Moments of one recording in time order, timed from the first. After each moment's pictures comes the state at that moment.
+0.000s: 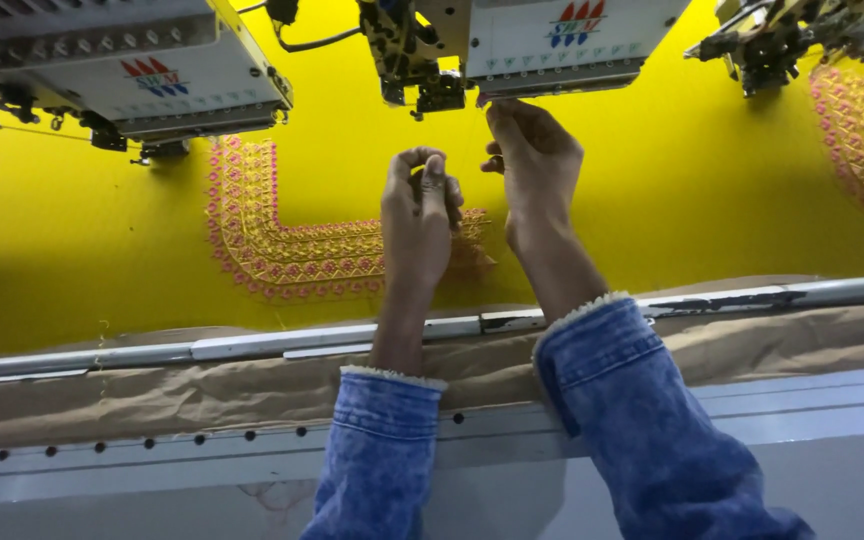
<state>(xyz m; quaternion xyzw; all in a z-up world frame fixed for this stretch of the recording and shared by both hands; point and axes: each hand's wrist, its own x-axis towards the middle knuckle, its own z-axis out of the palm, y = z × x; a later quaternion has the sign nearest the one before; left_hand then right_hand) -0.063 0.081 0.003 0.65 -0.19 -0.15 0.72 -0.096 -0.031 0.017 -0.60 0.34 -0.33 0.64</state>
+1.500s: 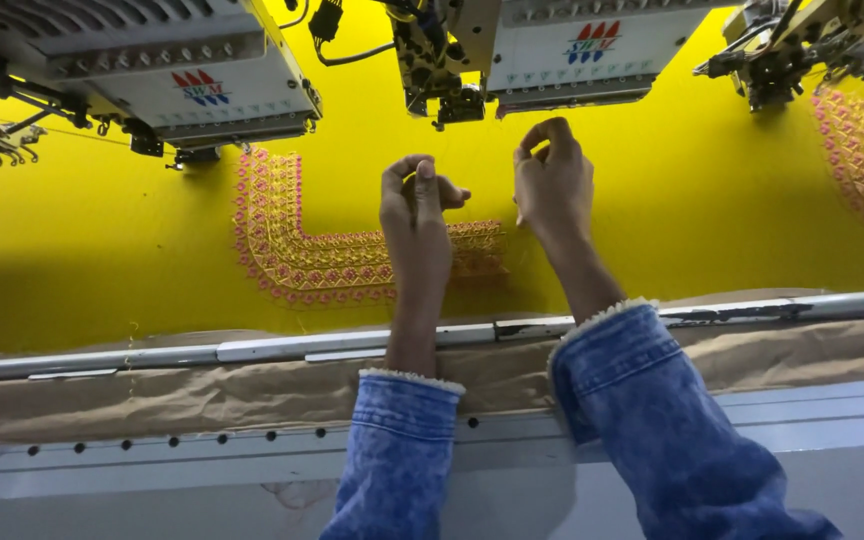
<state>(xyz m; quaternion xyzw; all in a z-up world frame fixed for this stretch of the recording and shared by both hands) -0.060 0.092 0.001 0.62 -0.15 -0.07 0.77 -0.110 -0.038 0.037 -0.79 0.35 -0.20 0.46</state>
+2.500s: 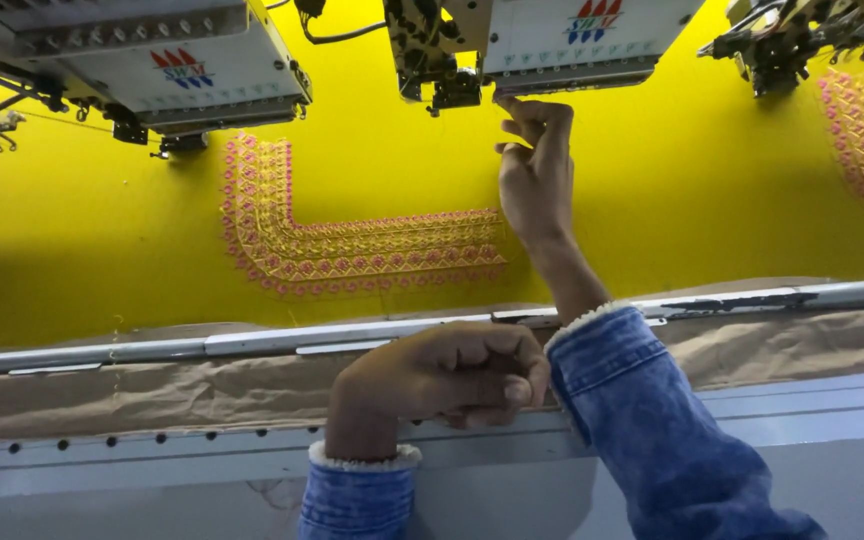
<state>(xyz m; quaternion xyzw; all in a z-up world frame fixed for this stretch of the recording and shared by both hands) -0.118 0.177 0.080 0.26 -0.36 -0.70 0.56 -0.102 -0.033 -0.005 -0.73 0.21 -0.32 0.56</state>
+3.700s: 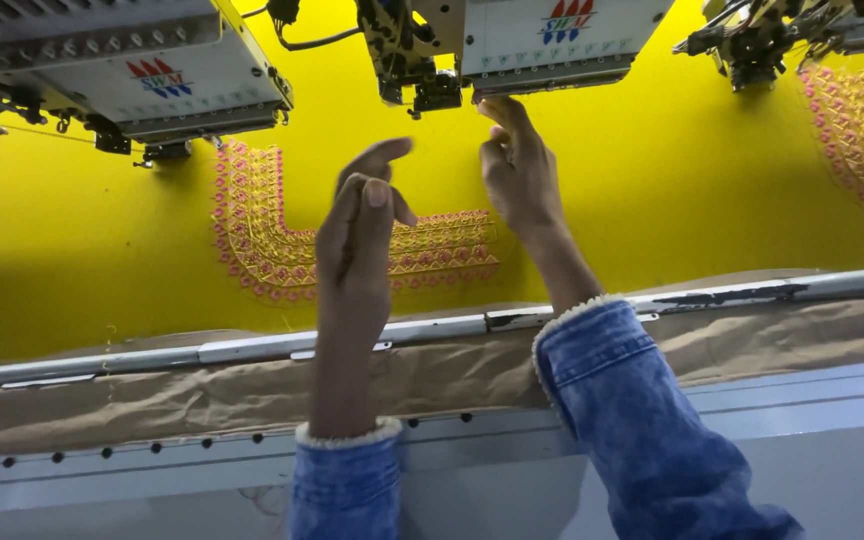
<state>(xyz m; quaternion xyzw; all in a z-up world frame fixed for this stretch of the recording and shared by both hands) -0.088 0.149 0.086 0.62 -0.37 -0.05 0.69 -0.104 -0.049 0.002 -0.82 0.24 -0.19 0.49</state>
